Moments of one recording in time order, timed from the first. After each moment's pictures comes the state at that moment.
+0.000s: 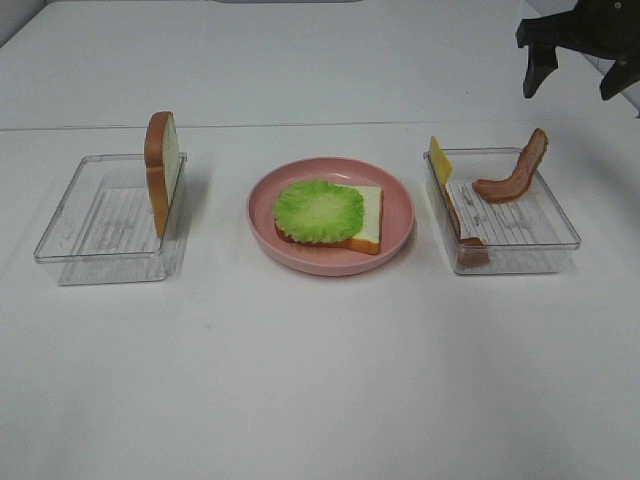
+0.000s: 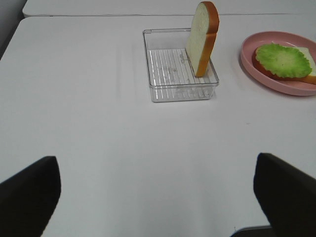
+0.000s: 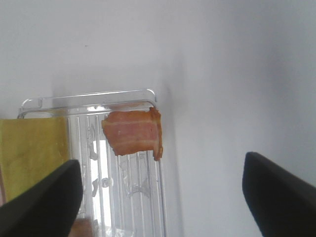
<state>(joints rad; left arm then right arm) 0.05 -0.01 -0.52 -0.09 1.08 0.04 0.01 2.11 -1.87 -0.05 0.99 0.05</state>
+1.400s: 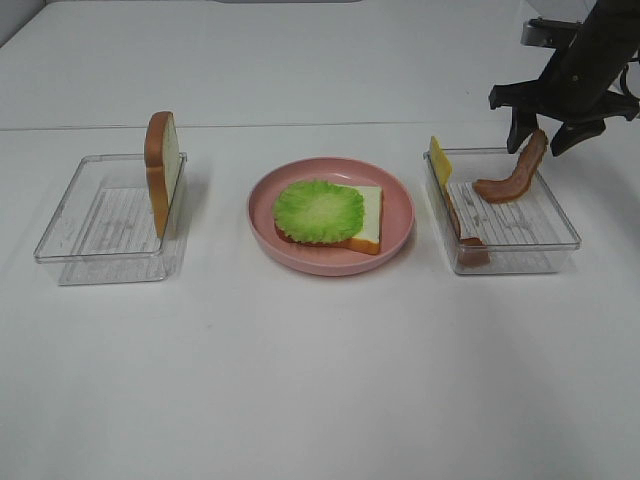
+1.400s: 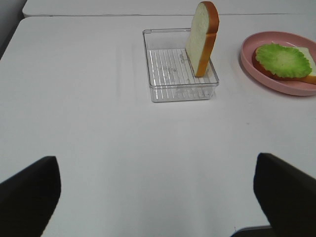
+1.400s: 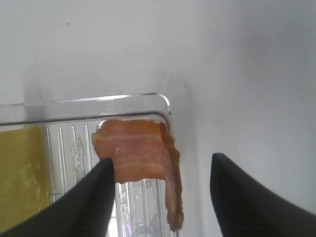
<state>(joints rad) 0.05 -0.01 -0.52 -0.09 1.08 0.04 0.00 2.28 -1.88 0.02 0.89 0.01</state>
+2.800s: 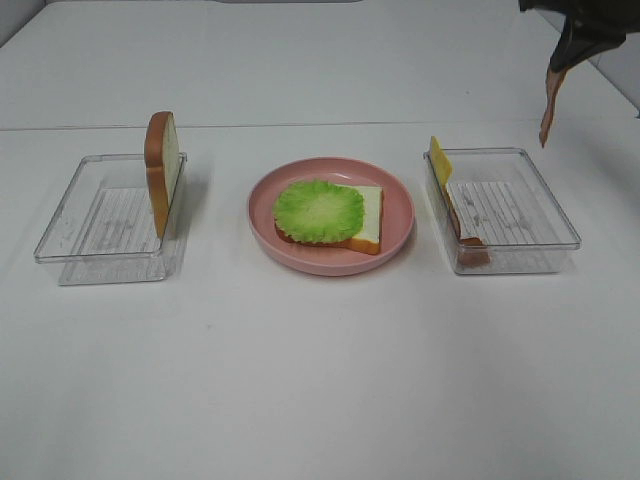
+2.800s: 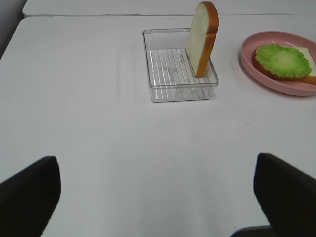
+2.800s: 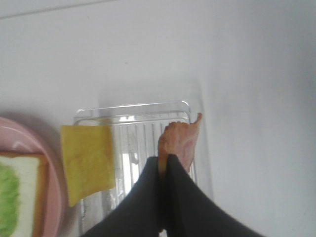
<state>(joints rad) 0.05 -0.01 -0.52 -0.09 1.08 0.04 0.00 2.03 -1.88 0.10 0.99 0.01</state>
